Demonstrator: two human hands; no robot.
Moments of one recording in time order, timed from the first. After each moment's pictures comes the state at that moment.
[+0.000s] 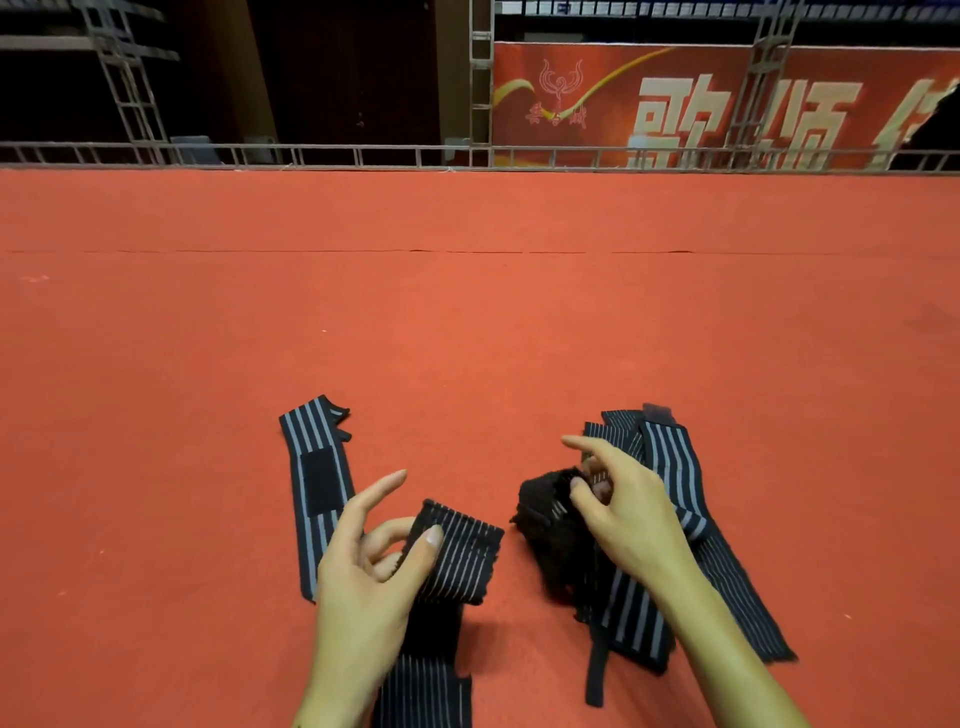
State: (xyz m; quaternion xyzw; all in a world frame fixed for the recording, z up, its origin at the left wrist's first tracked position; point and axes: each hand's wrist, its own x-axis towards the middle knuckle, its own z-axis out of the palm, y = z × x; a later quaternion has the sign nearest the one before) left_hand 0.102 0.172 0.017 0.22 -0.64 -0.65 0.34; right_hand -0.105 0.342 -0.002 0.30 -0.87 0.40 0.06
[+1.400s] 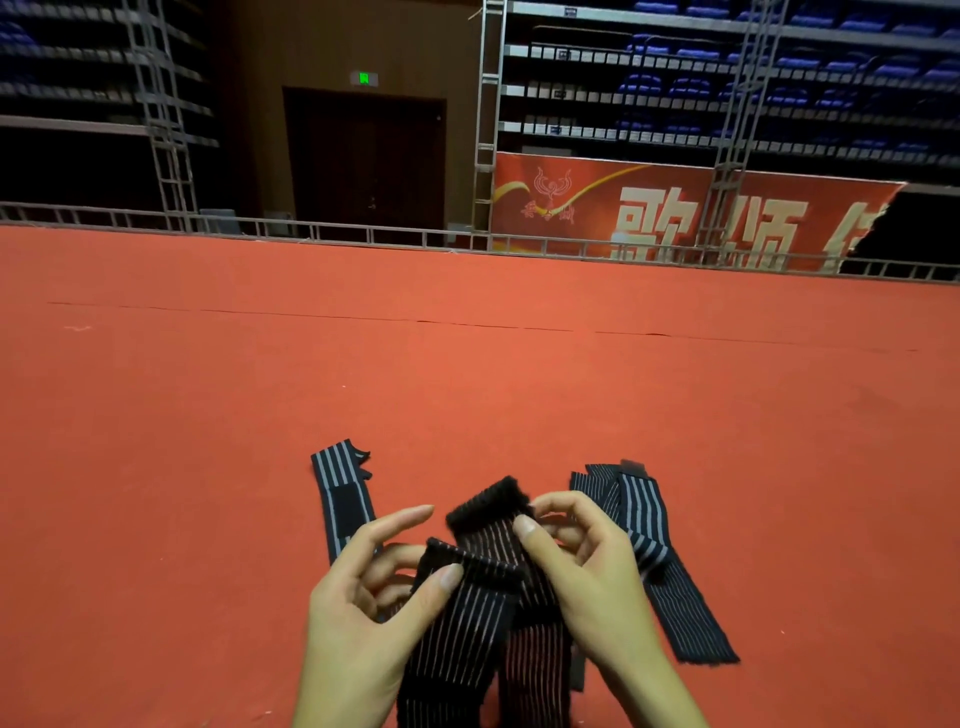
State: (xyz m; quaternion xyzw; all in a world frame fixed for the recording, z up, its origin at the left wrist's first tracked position) left_hand 0.204 0.215 0.082 0.12 -0.63 -0.67 0.38; right_hand 0.060 0.353 0.077 0.27 -0.64 0.72 -0.08
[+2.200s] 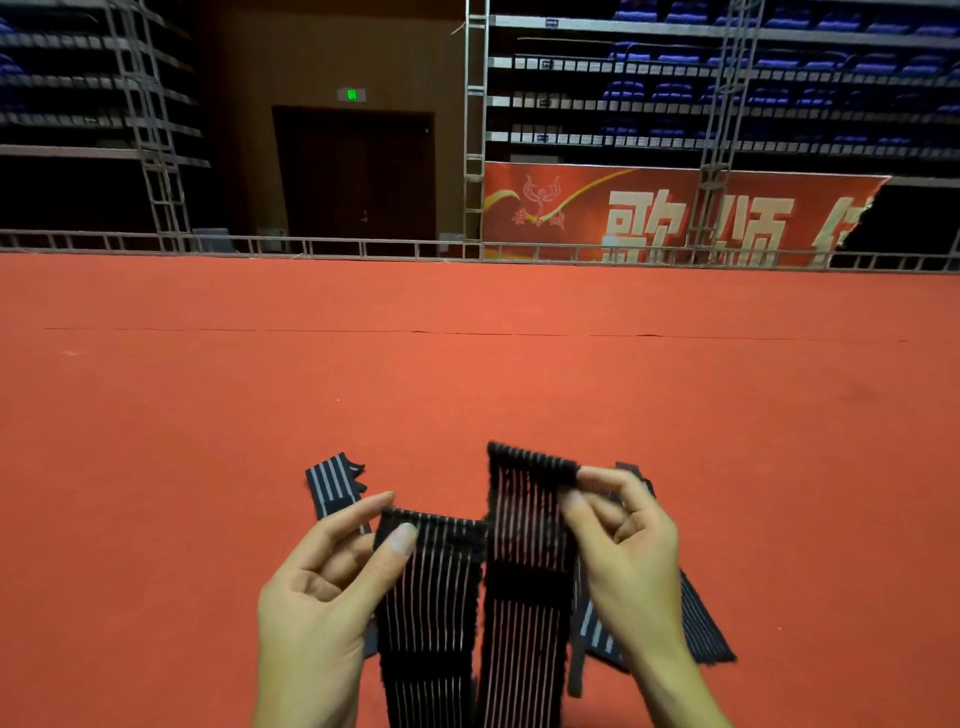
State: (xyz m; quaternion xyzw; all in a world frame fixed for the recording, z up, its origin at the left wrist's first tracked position) left_hand 0.205 0.214 0.111 0.16 -0.52 -0.73 0.41; right_hand 0.052 0.369 0.095 0.24 -0.59 0.77 0.05
